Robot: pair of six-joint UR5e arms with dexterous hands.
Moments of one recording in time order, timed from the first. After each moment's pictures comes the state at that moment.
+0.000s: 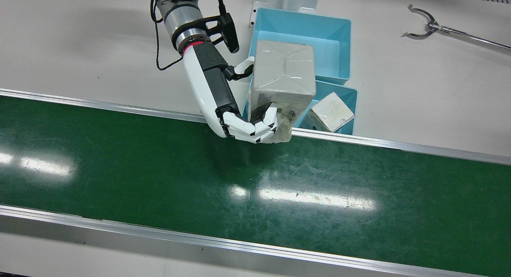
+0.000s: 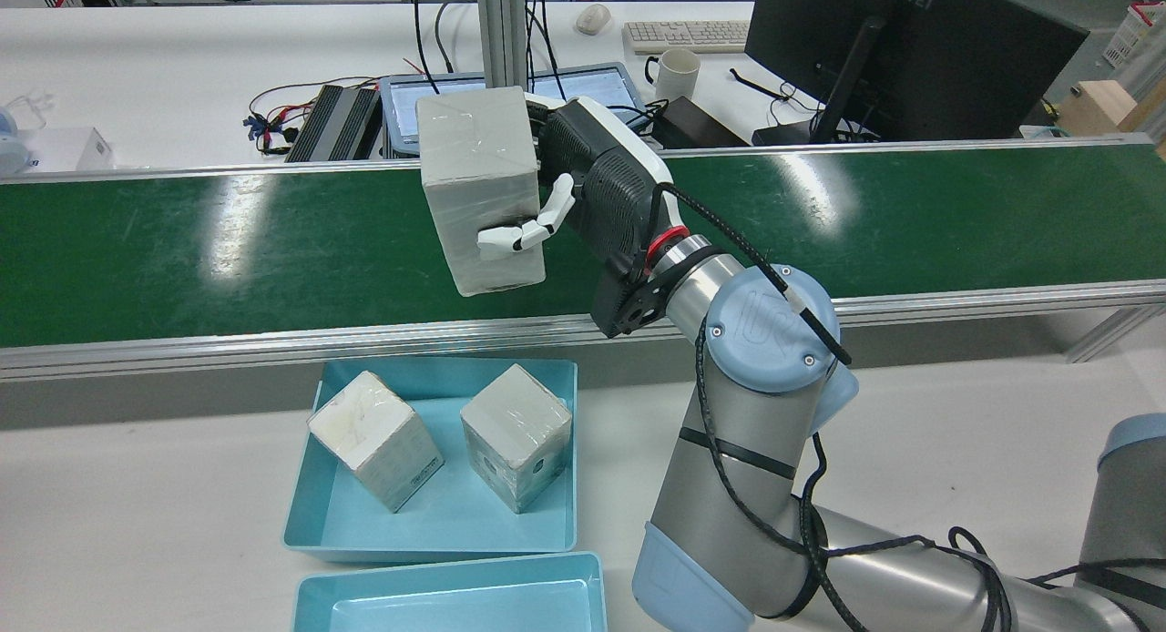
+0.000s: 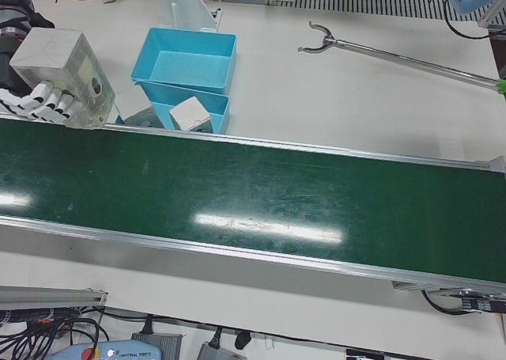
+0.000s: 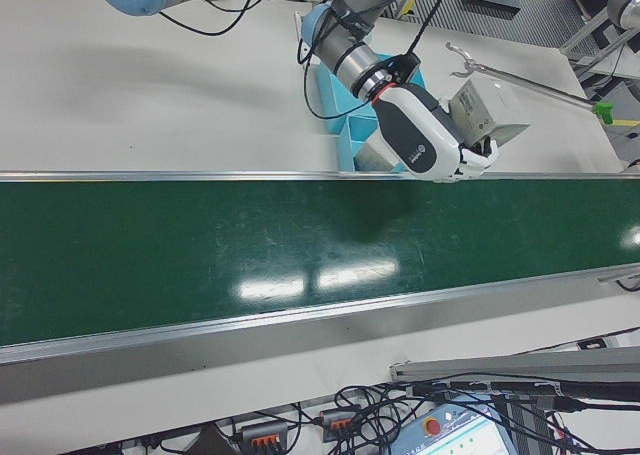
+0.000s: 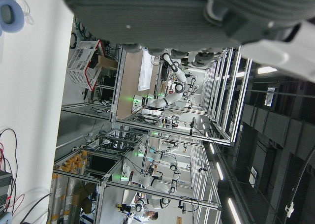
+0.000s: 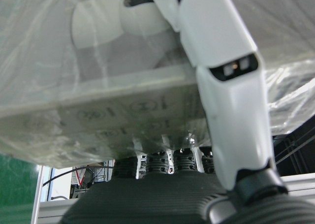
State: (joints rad) left arm -1.80 -1.80 -1.75 0.42 1.92 -0.16; right arm 0.63 -0.77 1.85 -3.73 -1.05 -0.21
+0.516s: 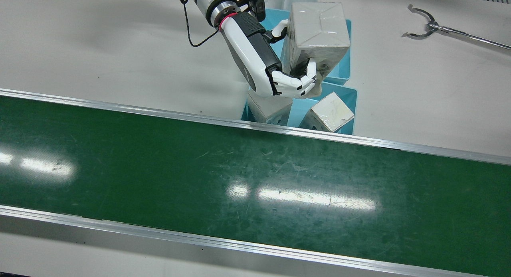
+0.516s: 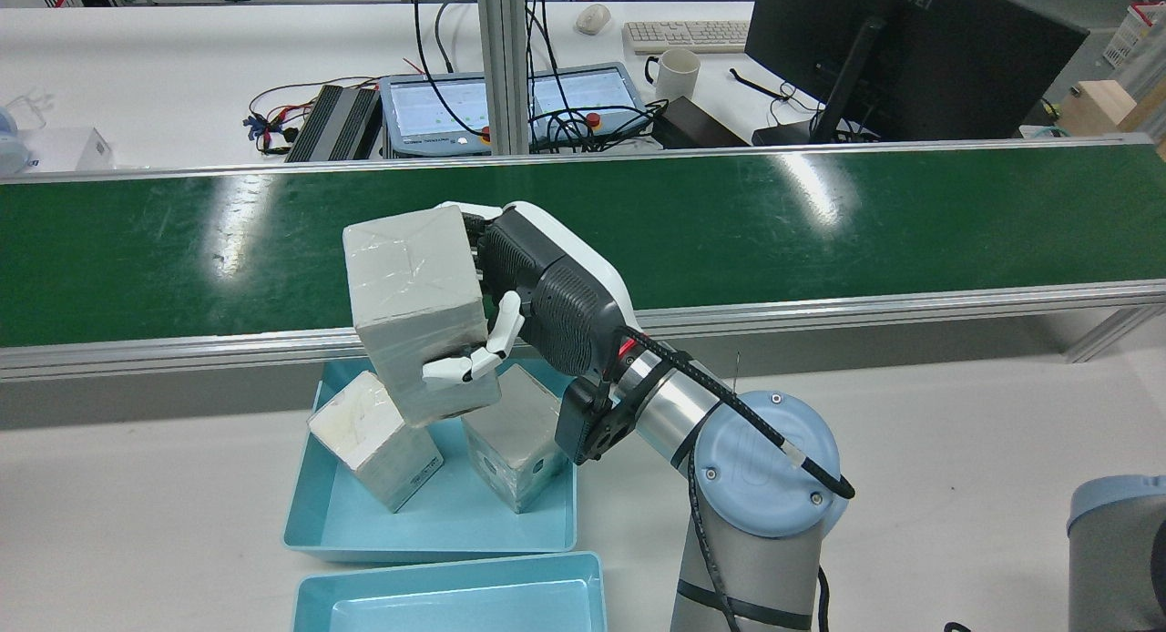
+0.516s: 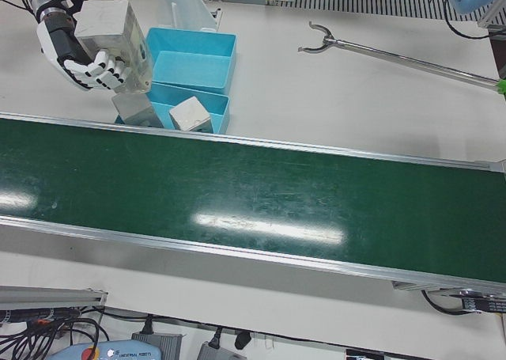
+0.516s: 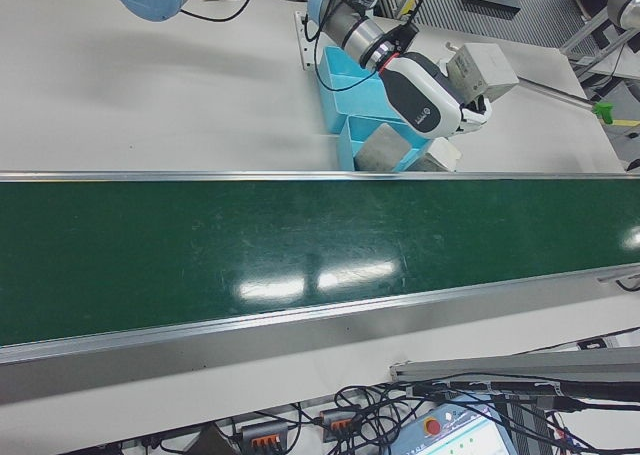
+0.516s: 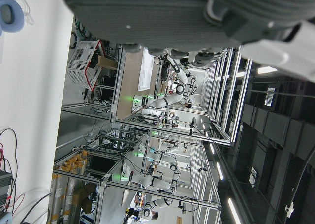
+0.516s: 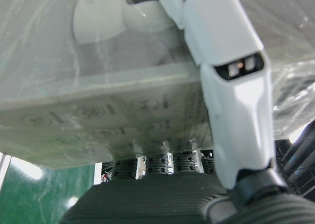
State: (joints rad) left arm -1.80 -1.80 -1.75 0.42 1.92 -0.16; right arm 0.46 -0.80 1.96 -3.76 -1.04 -0.27
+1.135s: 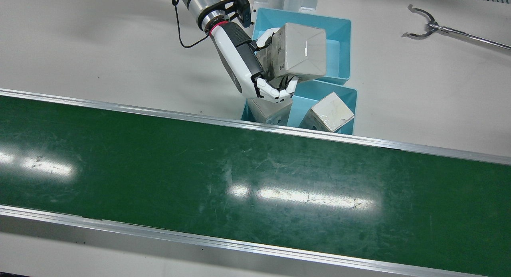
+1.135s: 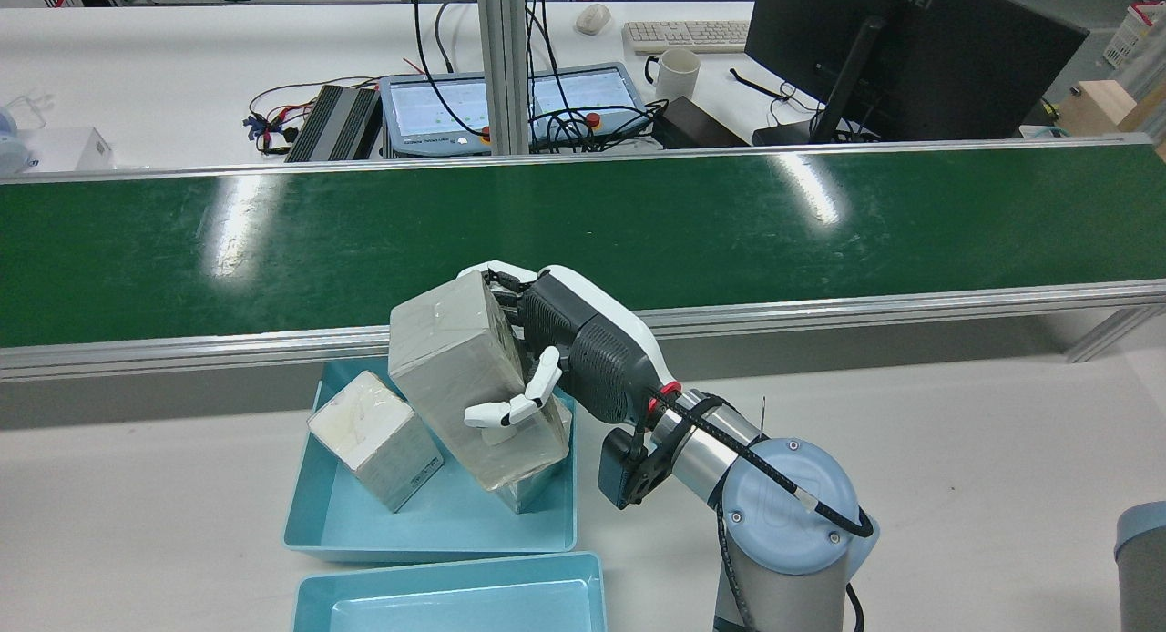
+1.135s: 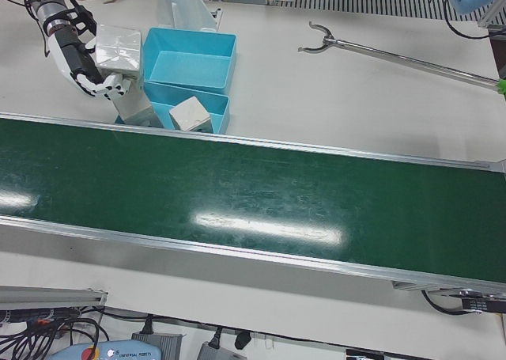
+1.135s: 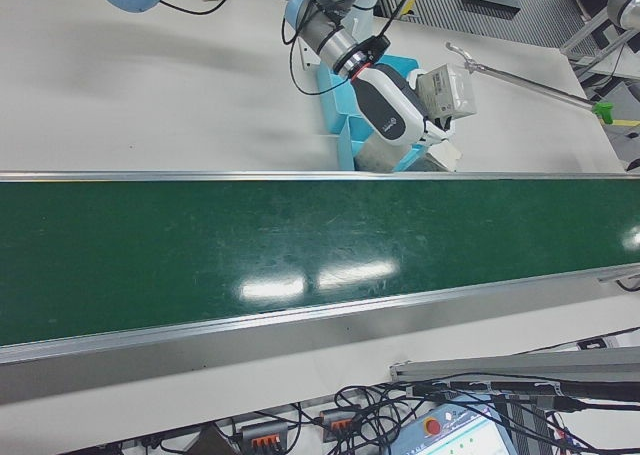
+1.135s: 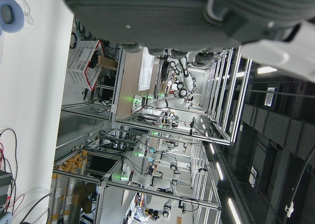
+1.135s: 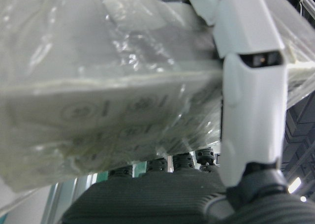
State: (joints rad) left arm -1.80 -1.80 -1.75 0.42 1.92 -0.16; right arm 0.42 -0.91 1.97 -3.76 -1.05 -0.27
